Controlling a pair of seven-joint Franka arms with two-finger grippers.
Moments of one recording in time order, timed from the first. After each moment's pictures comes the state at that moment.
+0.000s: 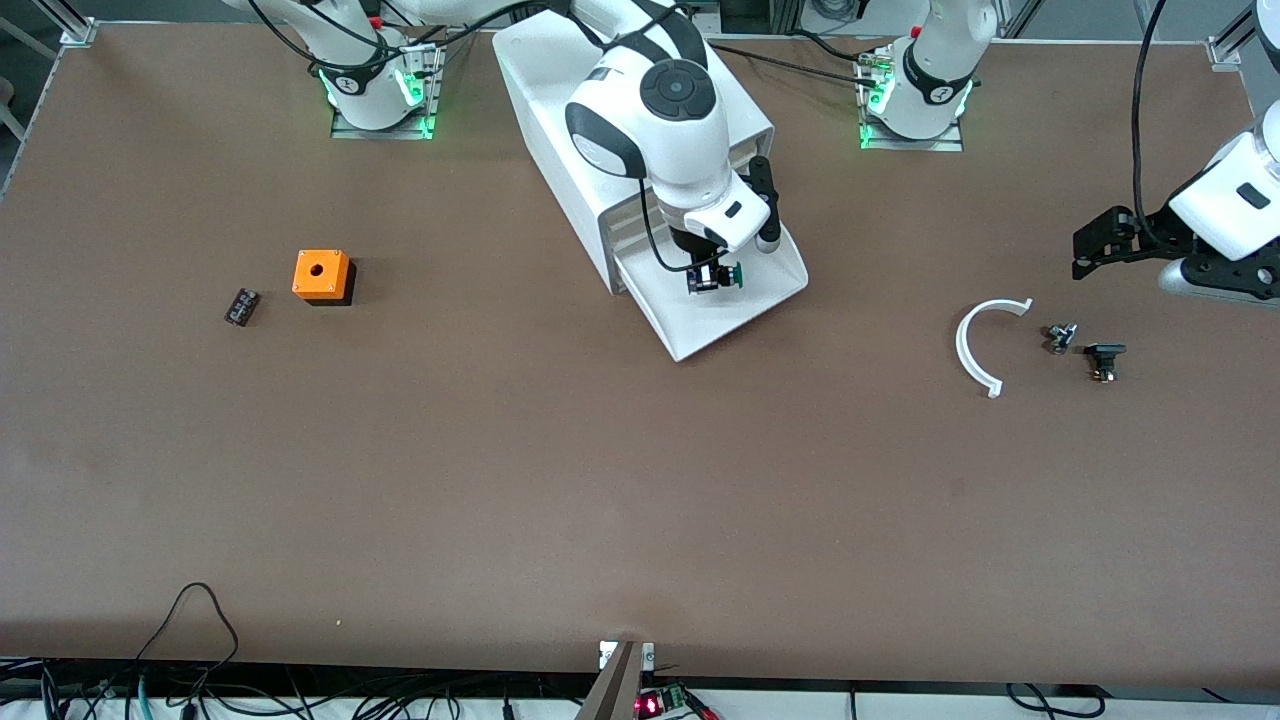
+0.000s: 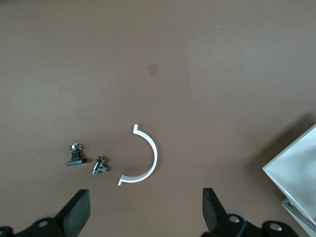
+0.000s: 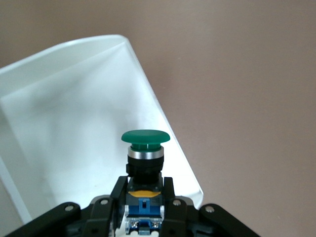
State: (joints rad) left arm 0.15 0.03 -0.18 -1.62 0.03 1.65 0.12; right arm 0.71 0.70 0.29 -1.27 -0.18 2.11 -0.69
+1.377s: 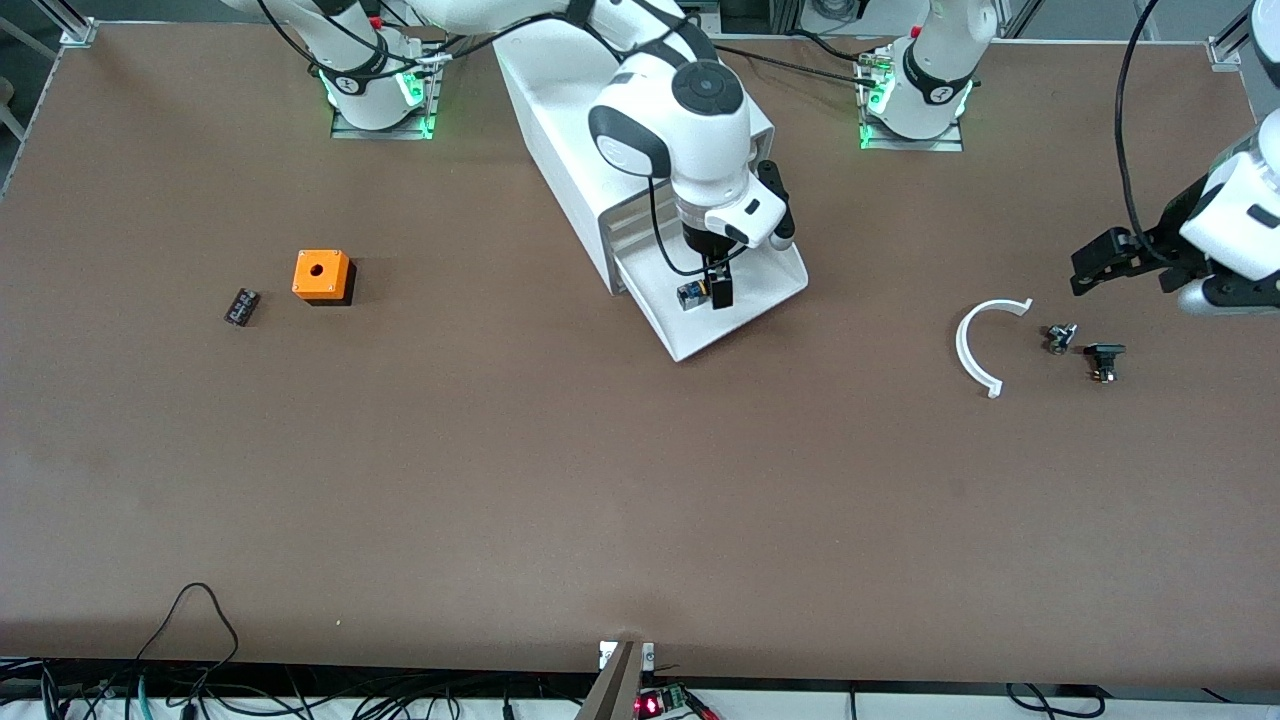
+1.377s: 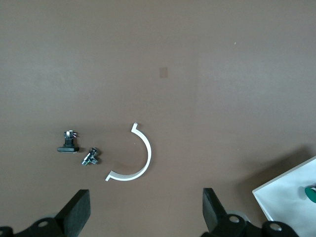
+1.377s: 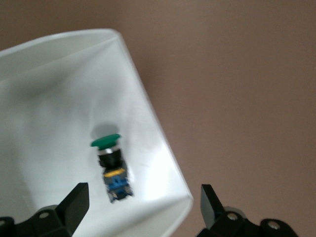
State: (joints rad) left arm 0.15 0.06 -0.18 -1.62 0.03 1.67 -0.08; right arm 0.73 0.72 0.28 -1.21 -0.28 2.11 -0.61
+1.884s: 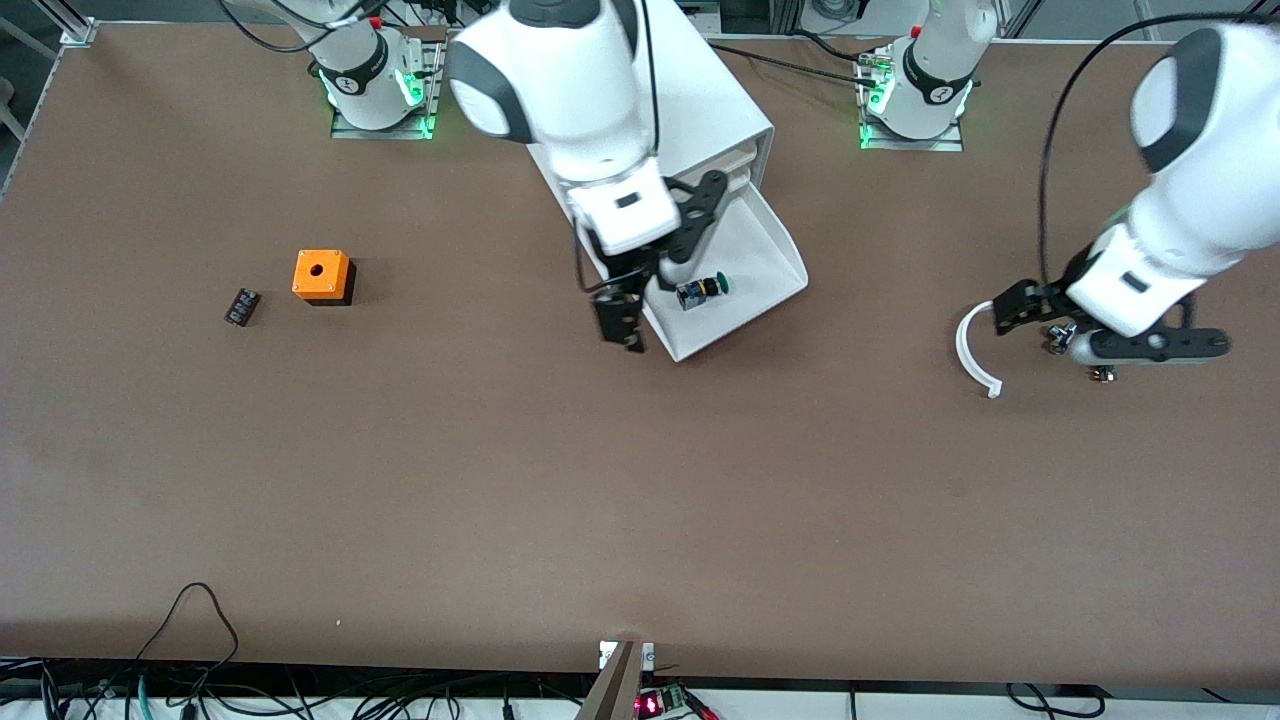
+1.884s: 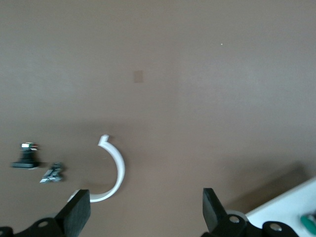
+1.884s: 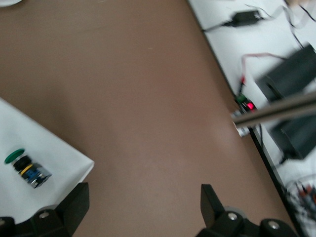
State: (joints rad) left arm 0.07 0.12 -0.21 -1.78 0.03 1.92 -0.23; right arm 0.53 0.53 0.27 -1.18 -0.28 2.09 -0.22
